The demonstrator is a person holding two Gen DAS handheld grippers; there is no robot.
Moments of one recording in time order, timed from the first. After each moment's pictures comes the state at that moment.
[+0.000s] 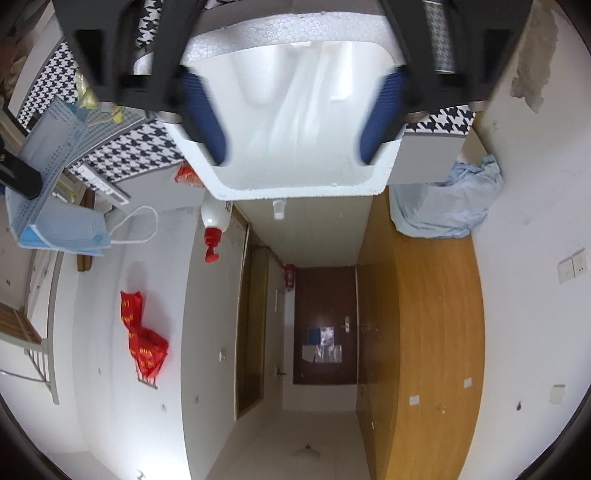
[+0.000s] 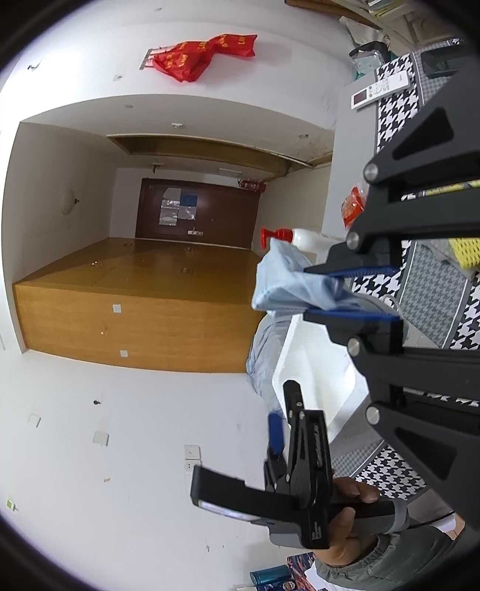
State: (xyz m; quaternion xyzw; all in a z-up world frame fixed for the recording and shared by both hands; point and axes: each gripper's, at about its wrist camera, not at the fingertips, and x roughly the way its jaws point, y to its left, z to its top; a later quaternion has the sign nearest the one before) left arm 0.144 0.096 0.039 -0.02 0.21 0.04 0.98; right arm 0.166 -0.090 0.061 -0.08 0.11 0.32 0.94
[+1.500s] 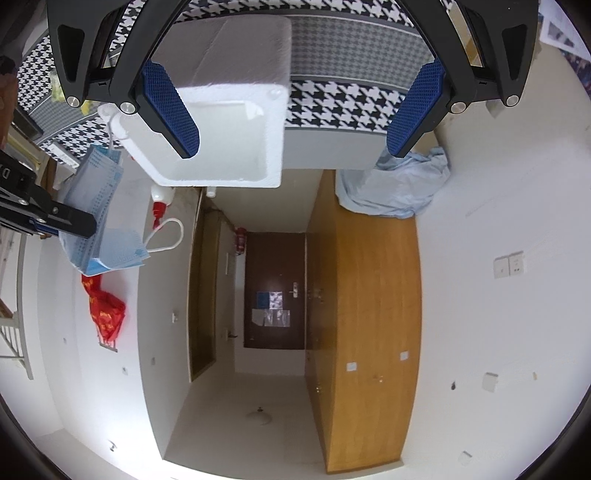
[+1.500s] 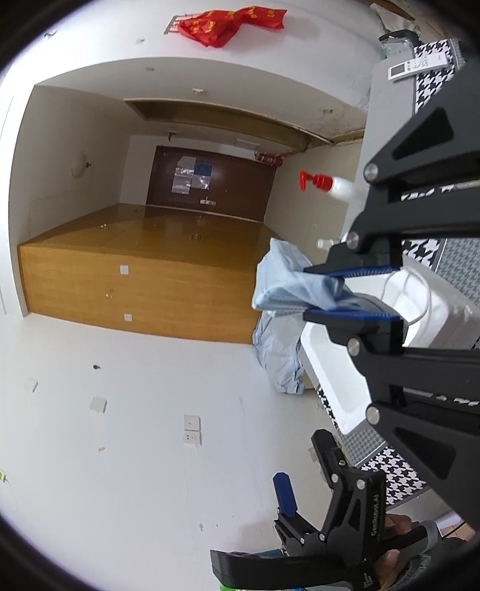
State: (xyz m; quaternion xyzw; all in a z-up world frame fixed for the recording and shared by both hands) left arm 0.057 0.140 0.045 -0.03 0.14 0.14 0.98; right arm 0.172 -0.020 0.077 -0.11 0.10 0.38 0.91
